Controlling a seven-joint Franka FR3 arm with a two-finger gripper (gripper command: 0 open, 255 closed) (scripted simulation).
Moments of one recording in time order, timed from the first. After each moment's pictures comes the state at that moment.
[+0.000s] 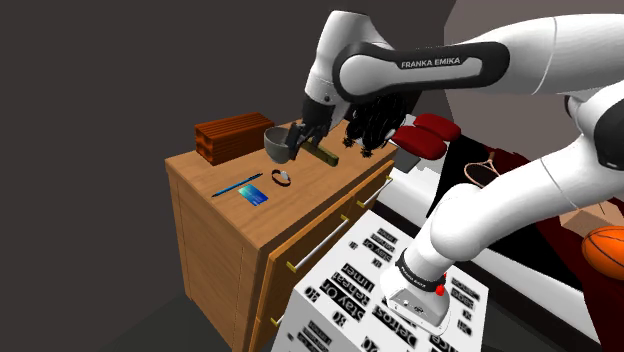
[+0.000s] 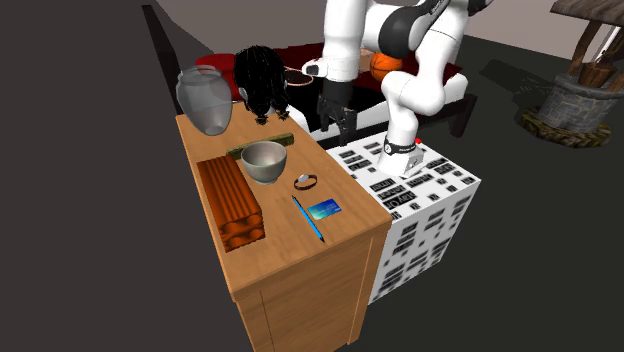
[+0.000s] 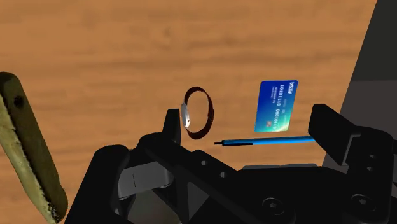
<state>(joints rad) 0.03 -0.47 0.22 -2.41 0.13 2.02 0.19</state>
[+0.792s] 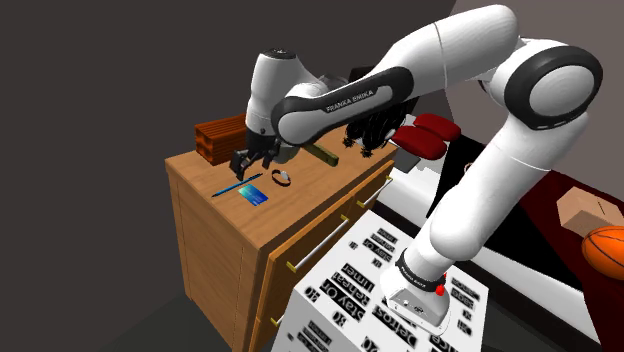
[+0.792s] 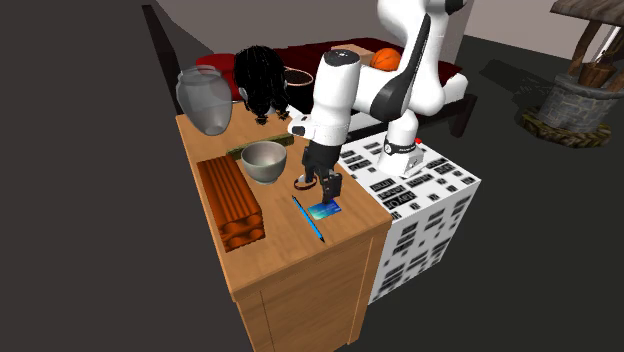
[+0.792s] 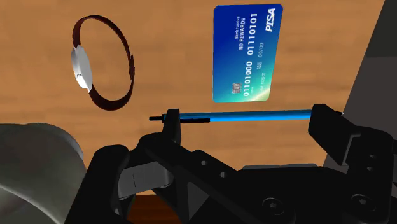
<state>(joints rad) 0.01 -0.03 0.39 -2.24 -0.09 2.32 0.48</state>
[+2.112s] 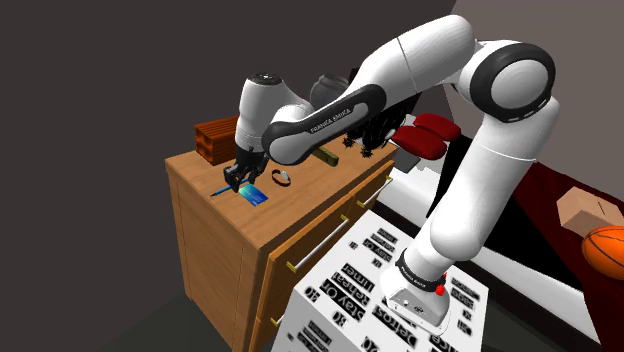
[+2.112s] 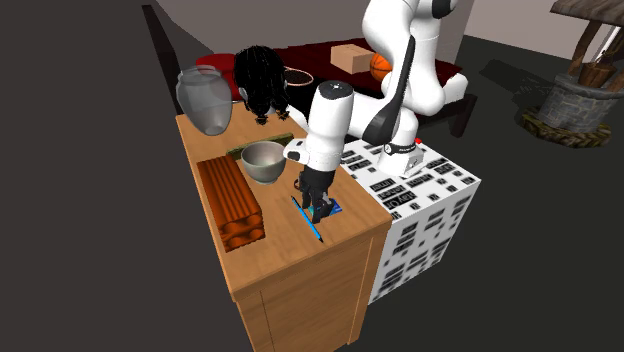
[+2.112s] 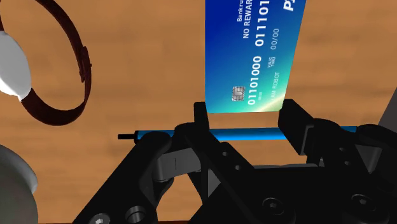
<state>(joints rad) 0.02 0.12 0.38 -2.21 -0.21 2.44 0.58</state>
